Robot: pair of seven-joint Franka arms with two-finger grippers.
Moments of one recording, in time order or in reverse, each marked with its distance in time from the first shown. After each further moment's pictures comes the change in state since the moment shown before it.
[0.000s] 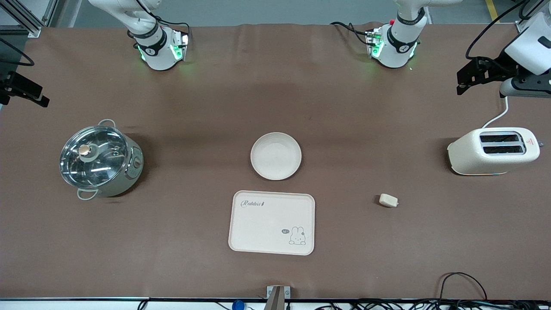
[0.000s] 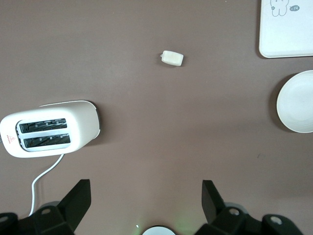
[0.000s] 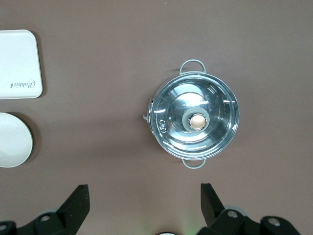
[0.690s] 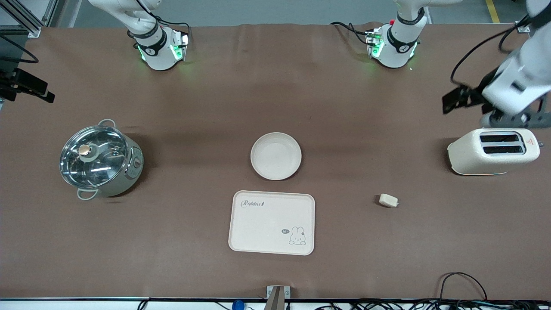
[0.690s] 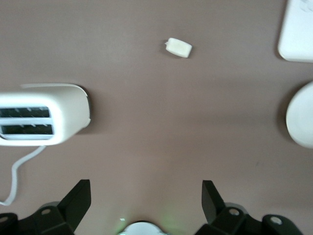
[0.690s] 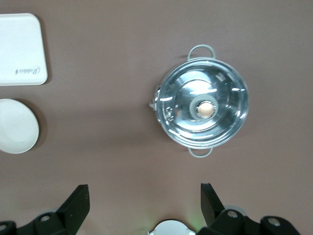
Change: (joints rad) left arm -0.002 0.159 -0.013 0.000 0.000 0.040 -0.190; right arm 0.001 0.001 0.001 -0.003 0.041 -0.057 0.000
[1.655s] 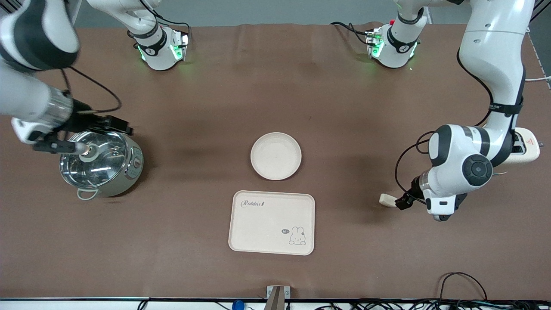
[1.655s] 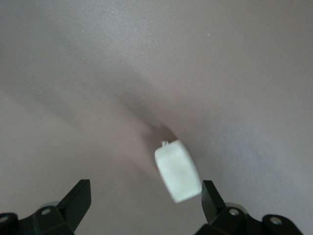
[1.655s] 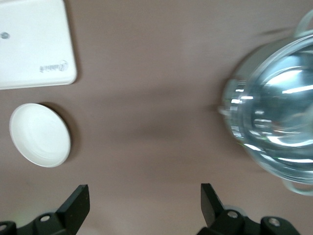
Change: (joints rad) left arm 0.032 0.487 -0.011 -0.179 0.000 0.790 -0.726; right arm 0.141 0.005 0.009 -0.491 0.208 0.494 0.118
